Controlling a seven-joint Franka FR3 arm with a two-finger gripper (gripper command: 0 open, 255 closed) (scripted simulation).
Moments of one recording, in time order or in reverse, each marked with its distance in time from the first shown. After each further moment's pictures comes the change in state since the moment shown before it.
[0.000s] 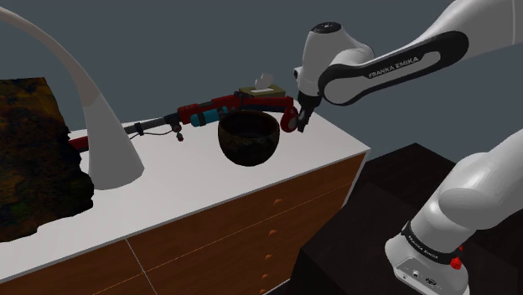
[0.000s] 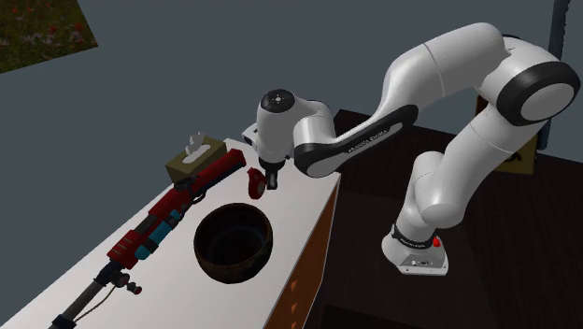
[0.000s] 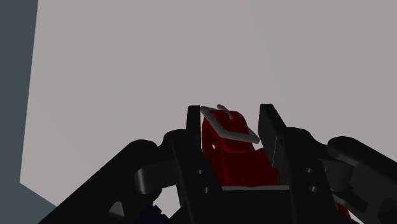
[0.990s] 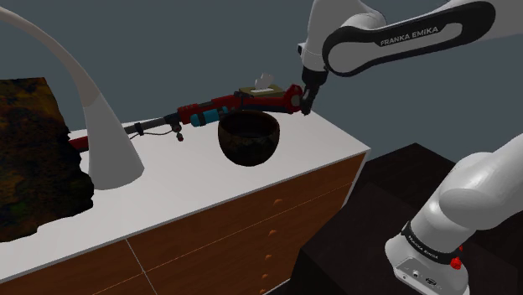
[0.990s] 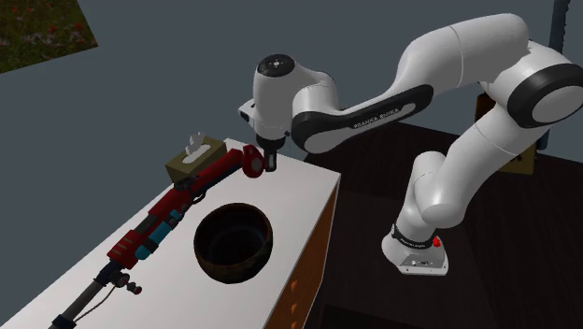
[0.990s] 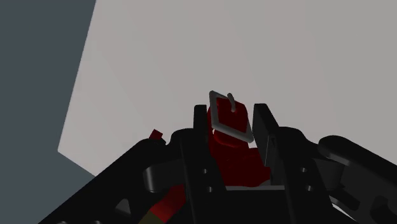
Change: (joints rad) arm 0.012 -0.056 -0.013 0.132 0.043 -0.185 -0.068
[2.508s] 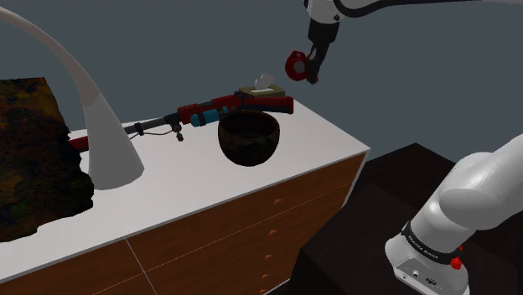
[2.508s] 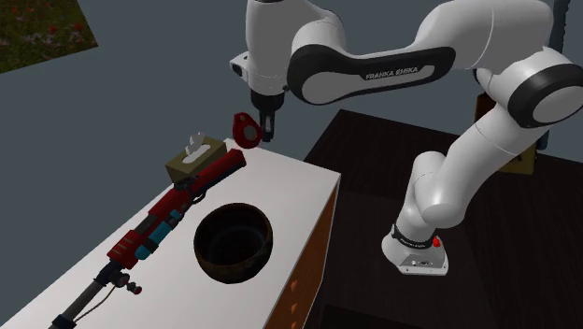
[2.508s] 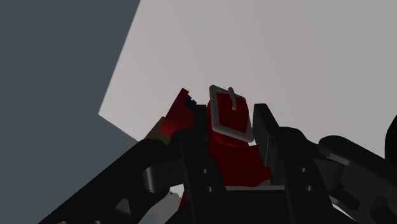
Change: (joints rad) arm 0.004 -0.002 0.005 0.289 0.024 -0.285 -0.059
